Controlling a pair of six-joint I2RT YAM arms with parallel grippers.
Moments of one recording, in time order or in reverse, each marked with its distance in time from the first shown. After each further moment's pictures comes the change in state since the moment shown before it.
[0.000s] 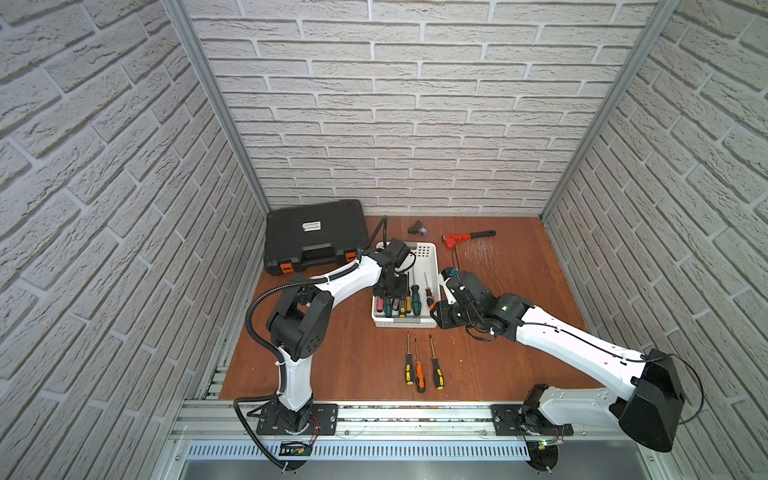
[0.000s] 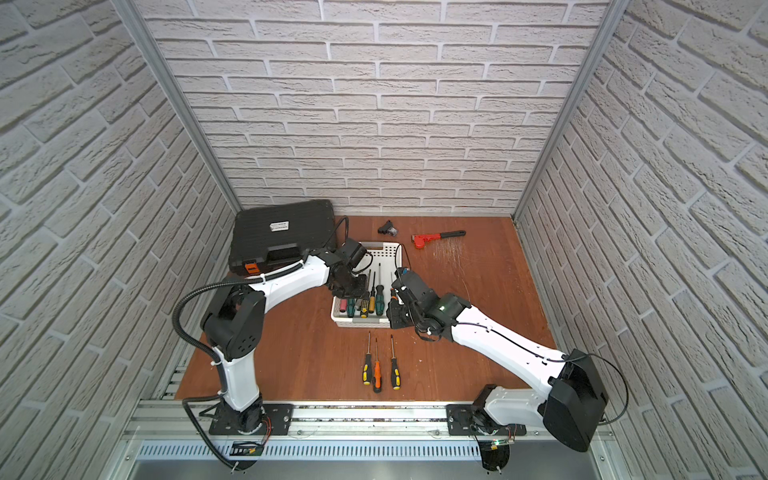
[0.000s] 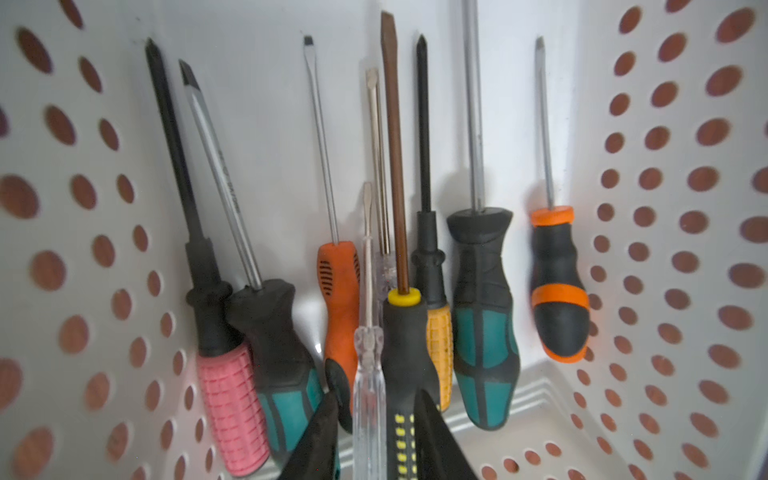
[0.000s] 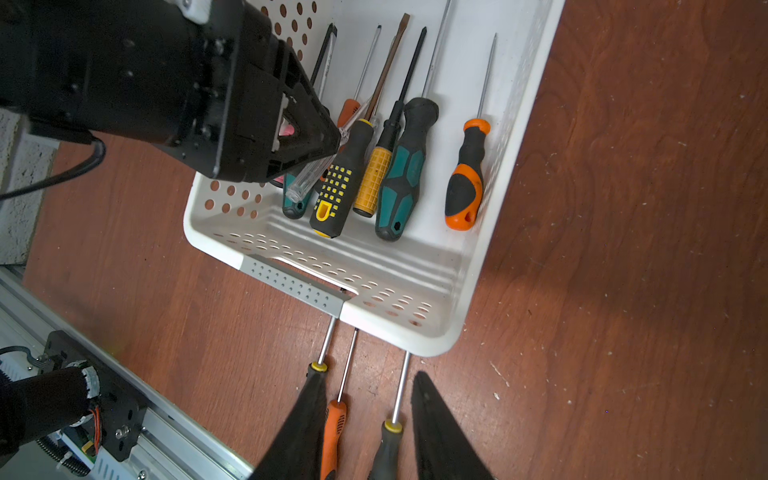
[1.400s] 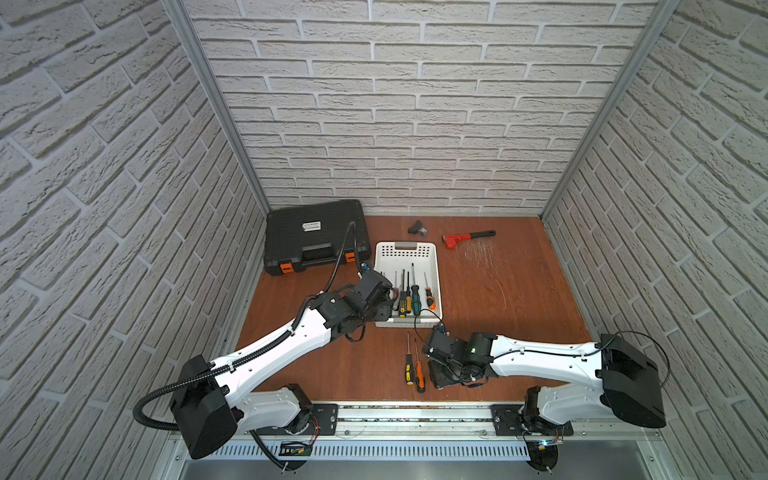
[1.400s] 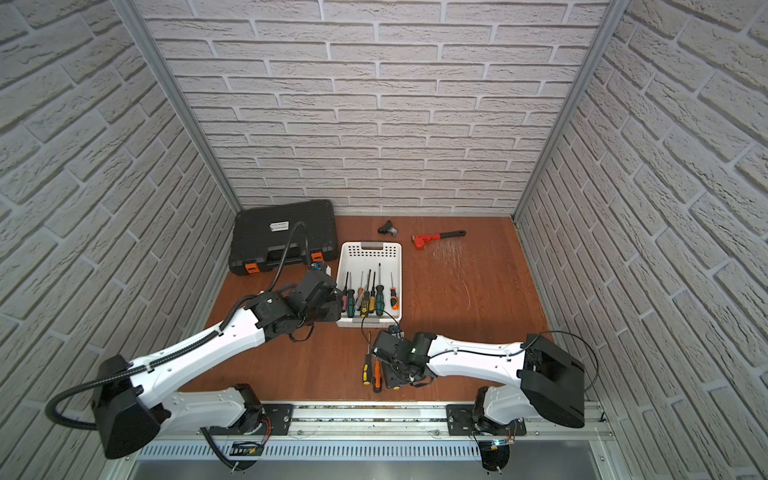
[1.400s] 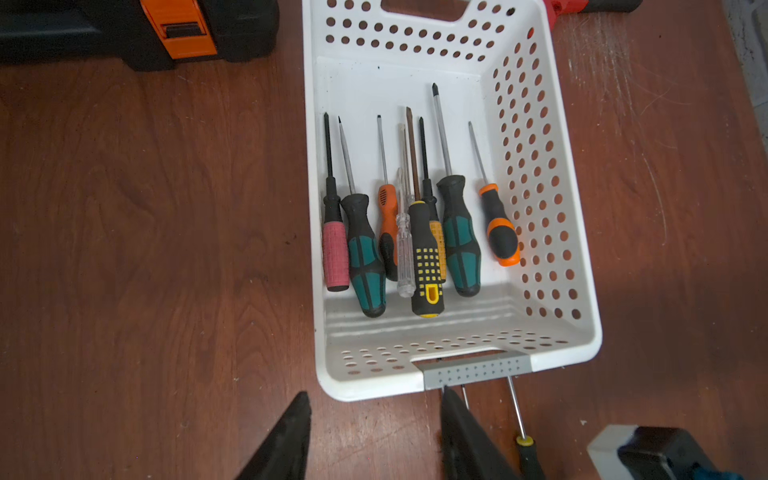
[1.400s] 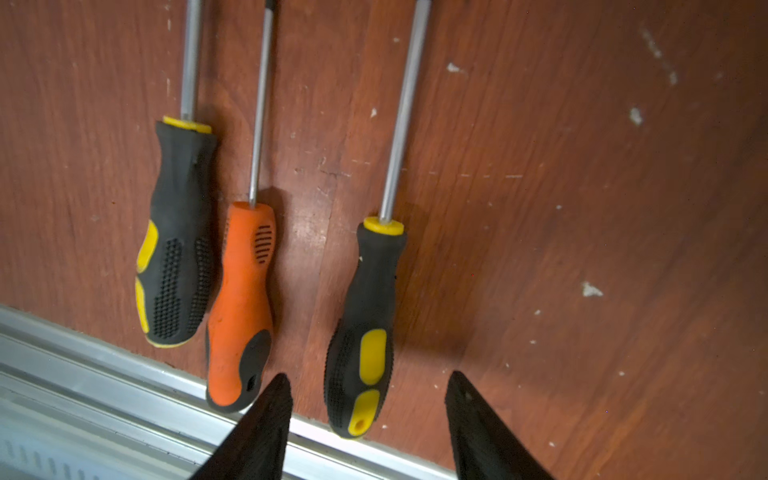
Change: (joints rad) left arm -0.175 -0.673 -0.447 0.056 -0.351 -0.158; right arm 0.363 0.130 -0.209 -0.094 0.019 0.361
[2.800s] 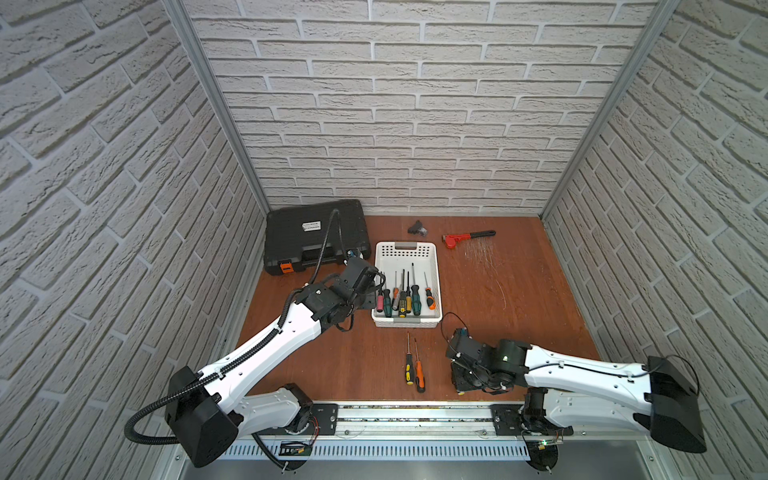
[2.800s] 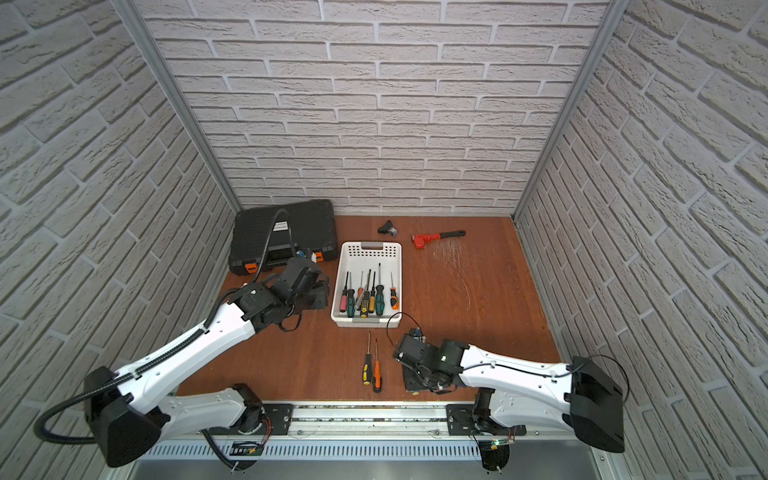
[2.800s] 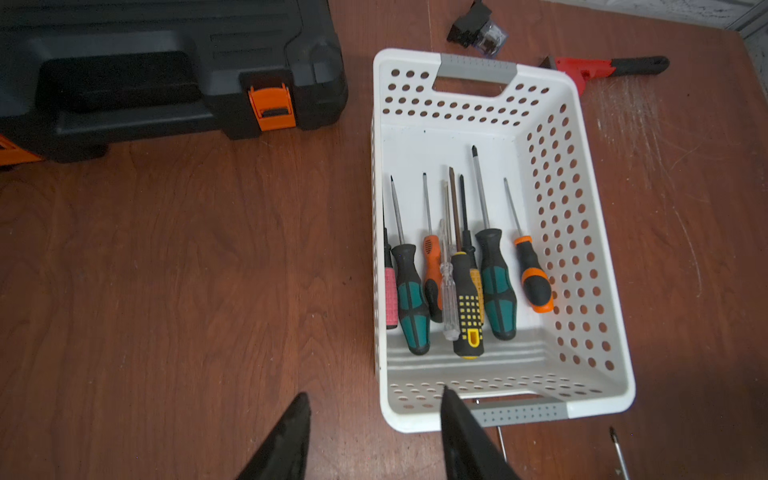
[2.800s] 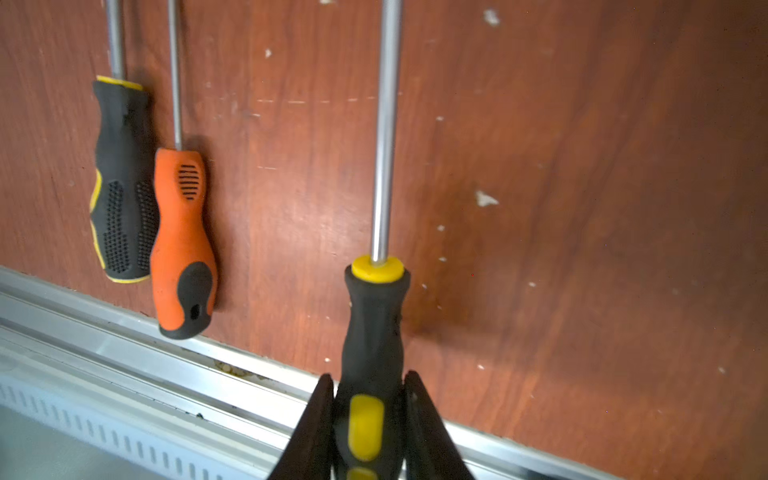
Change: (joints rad) left arm 0.114 -0.019 0.096 -0.063 -0.033 0.100; right arm -0.042 -0.366 -0.173 -0.117 -0.007 0.083
